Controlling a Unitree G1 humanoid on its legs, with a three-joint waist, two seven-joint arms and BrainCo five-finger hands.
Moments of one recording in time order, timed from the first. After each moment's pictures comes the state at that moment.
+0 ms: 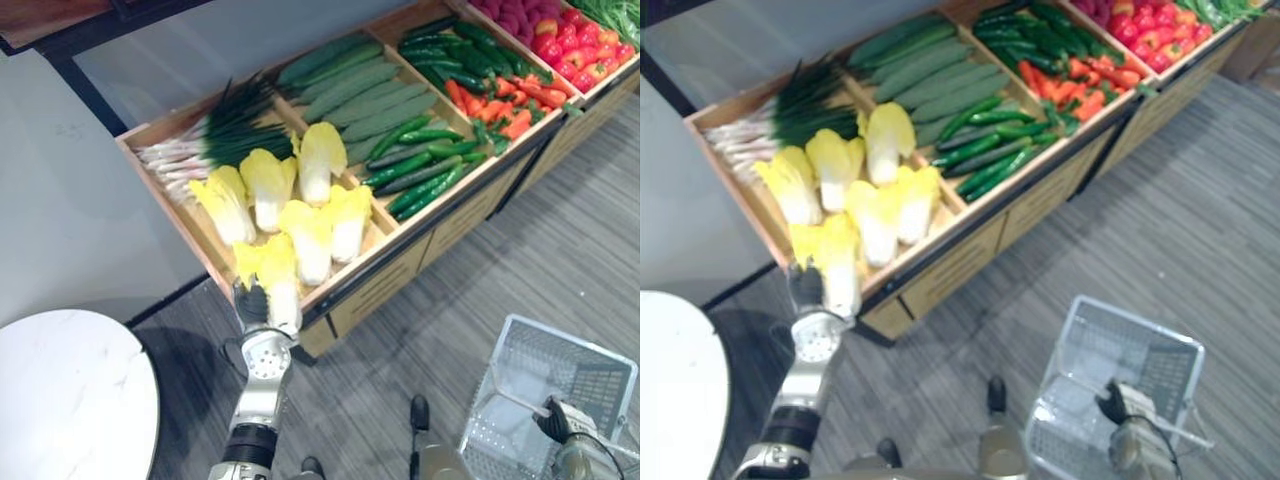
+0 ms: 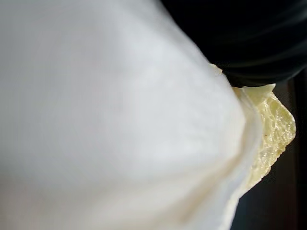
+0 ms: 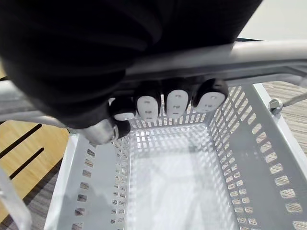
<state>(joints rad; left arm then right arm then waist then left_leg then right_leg) -0.16 0.04 0.05 0.30 0.03 -0.14 0.58 0.09 -0.42 -0.11 0.88 -0.87 -0.13 -0.35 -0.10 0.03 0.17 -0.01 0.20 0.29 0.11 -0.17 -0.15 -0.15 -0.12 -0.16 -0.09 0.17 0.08</state>
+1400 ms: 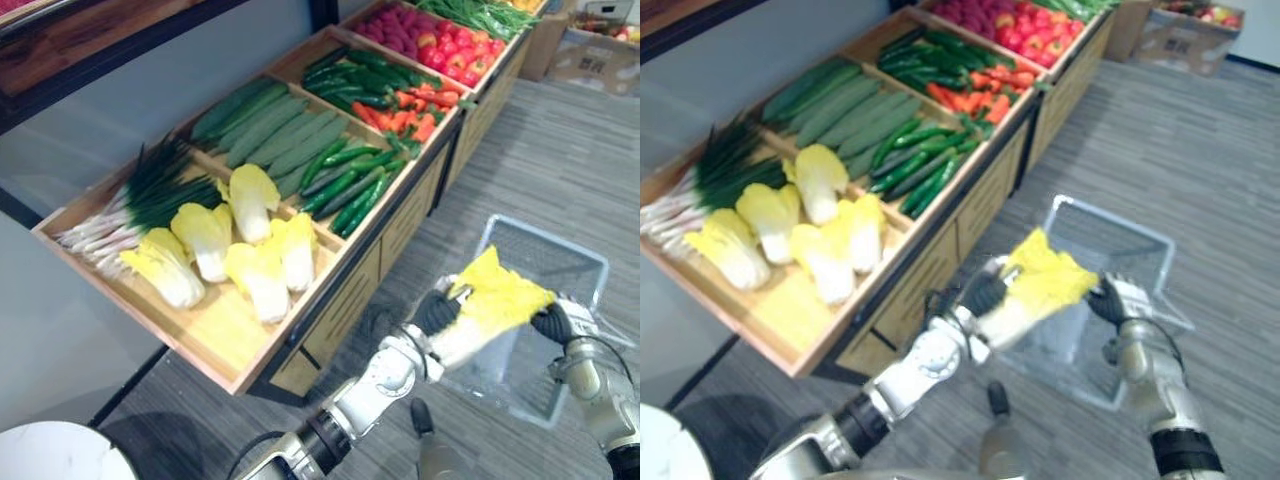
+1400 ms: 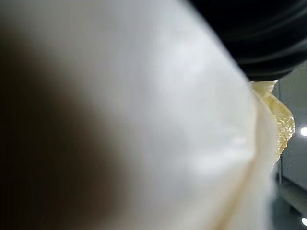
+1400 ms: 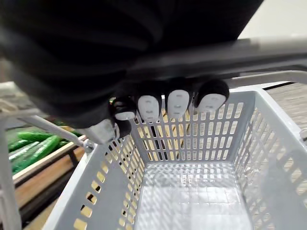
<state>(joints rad) -0.37 -0.08 -0.76 0.35 0.10 -0.16 0.23 -0.01 -0.58 -0.03 0.27 -0.63 -0.14 -0.17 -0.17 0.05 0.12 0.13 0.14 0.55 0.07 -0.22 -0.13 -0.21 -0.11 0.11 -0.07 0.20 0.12</state>
